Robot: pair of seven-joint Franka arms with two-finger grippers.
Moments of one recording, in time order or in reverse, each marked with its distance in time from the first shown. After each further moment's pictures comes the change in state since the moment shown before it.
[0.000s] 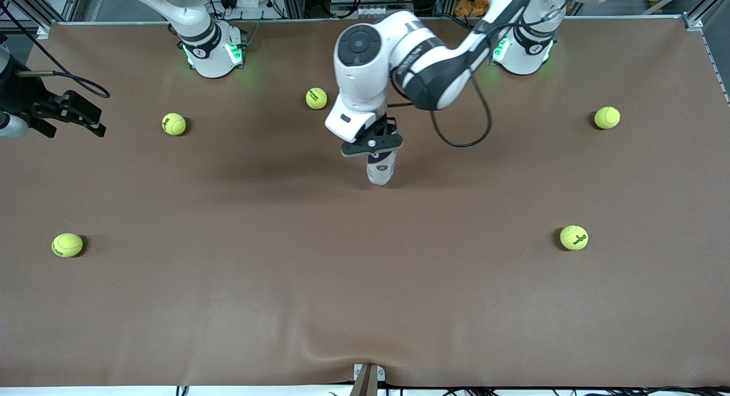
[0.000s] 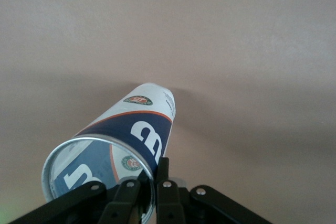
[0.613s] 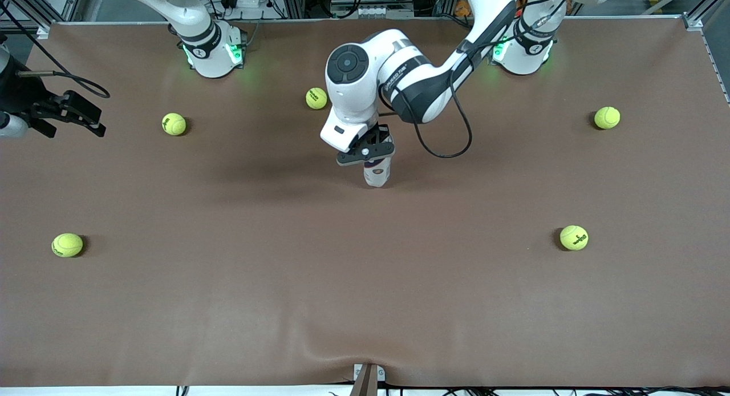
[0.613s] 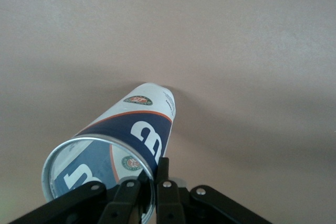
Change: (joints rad) left arm -0.007 0.068 0.006 0.018 0.003 0.036 -0.024; right arm 0.000 0.000 0.000 0.000 0.000 0.000 0.000
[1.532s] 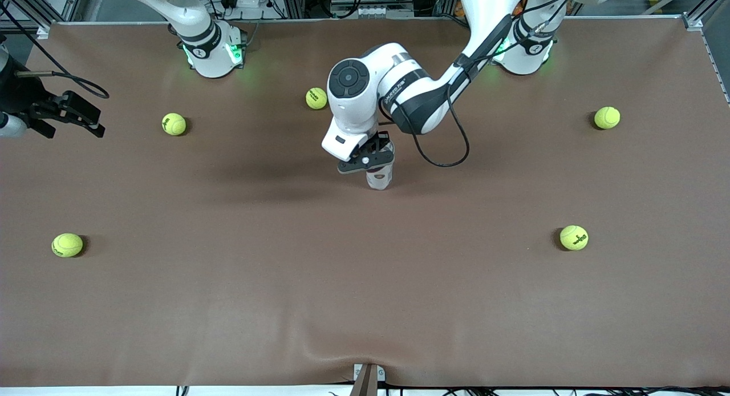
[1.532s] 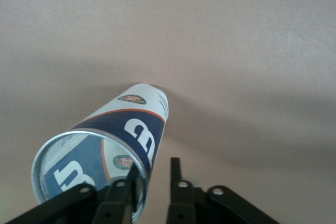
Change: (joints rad) left arm 0.007 0.031 0.000 0.006 0.000 0.019 0.004; right arm 0.000 0.000 -0.001 0.000 0.000 0.007 0.000
